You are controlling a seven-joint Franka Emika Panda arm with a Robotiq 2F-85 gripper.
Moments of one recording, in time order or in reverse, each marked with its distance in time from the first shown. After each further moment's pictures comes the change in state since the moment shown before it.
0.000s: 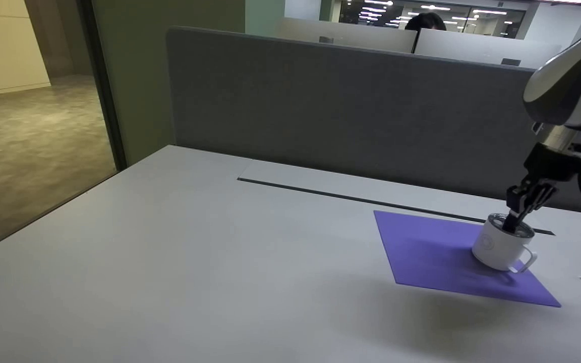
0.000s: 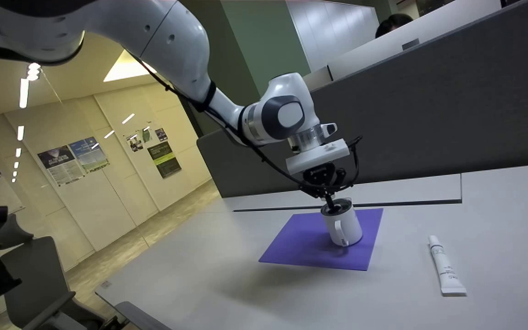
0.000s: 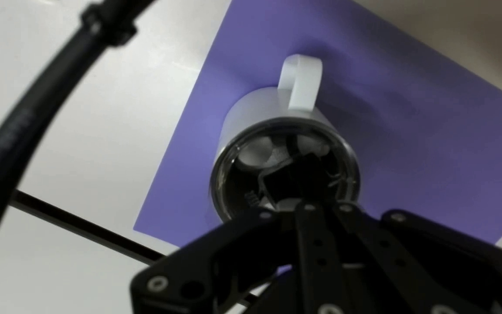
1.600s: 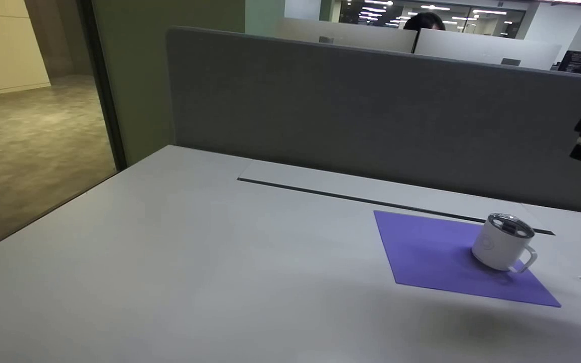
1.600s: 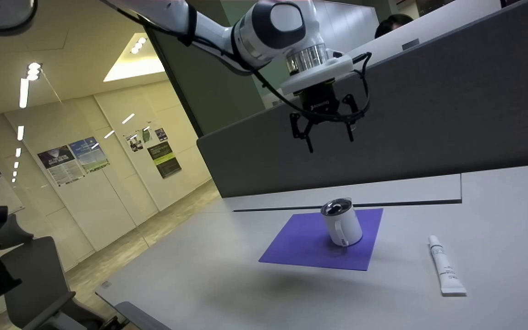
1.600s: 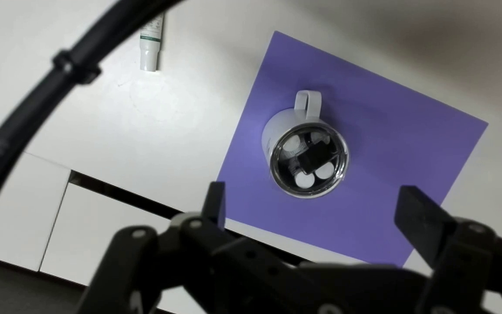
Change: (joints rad) arm -0.035 -0.186 -0.068 0.150 0.039 -0.424 -0.015
